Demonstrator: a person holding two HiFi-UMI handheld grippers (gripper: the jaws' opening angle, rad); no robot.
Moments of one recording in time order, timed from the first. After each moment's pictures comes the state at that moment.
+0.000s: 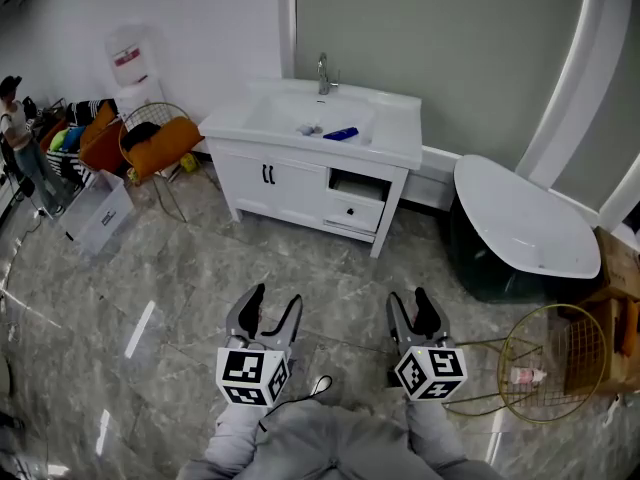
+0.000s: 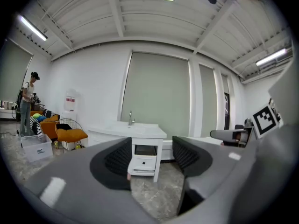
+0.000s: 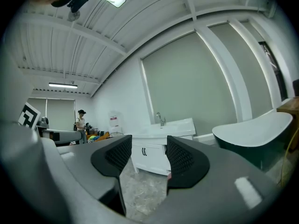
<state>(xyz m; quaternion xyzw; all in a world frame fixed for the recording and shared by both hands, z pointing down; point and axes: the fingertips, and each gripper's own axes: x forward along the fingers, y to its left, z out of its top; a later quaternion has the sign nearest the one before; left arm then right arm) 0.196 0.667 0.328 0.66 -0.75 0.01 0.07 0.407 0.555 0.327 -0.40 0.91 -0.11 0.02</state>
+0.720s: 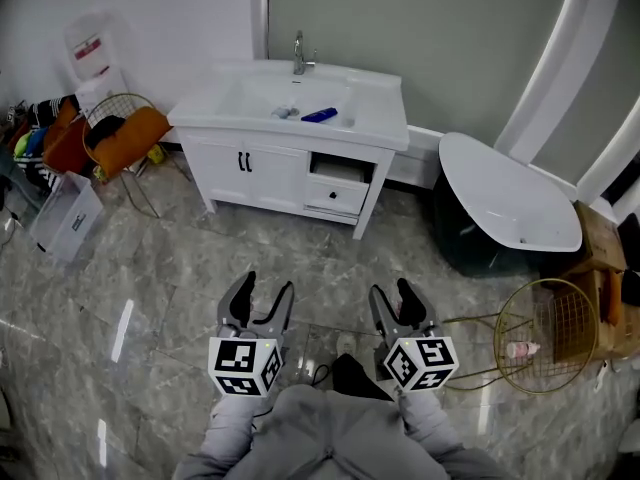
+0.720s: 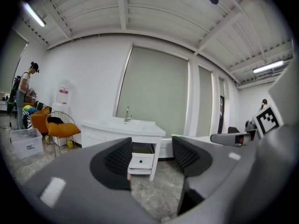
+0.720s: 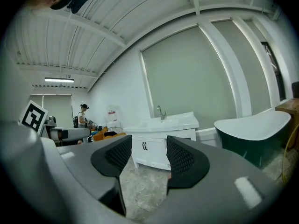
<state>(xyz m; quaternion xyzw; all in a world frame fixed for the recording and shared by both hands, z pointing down) 0.138 0.635 0.353 0.69 -0.72 0.01 0.10 0.343 0.557 0.353 -0.41 0.91 -0.12 -0.01</state>
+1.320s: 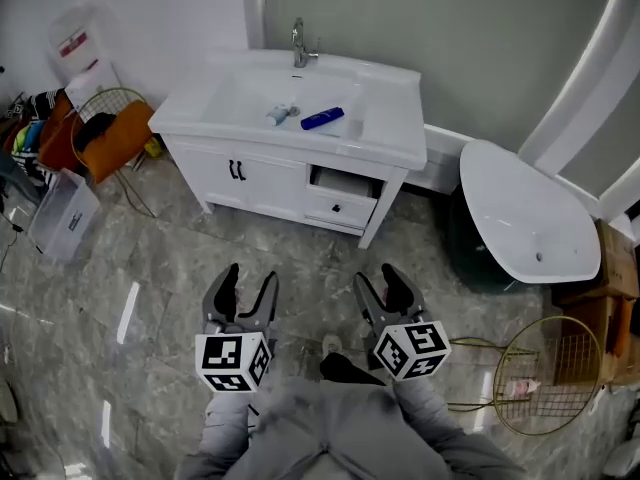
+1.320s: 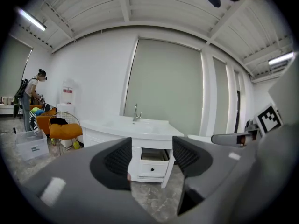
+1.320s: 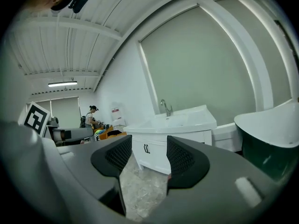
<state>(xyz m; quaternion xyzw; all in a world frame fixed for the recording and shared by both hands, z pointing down) 0.071 0.465 0.361 0.64 -0.76 0.02 0.11 0.262 0.369 0.369 -0.34 0.93 -0.15 -0.03</state>
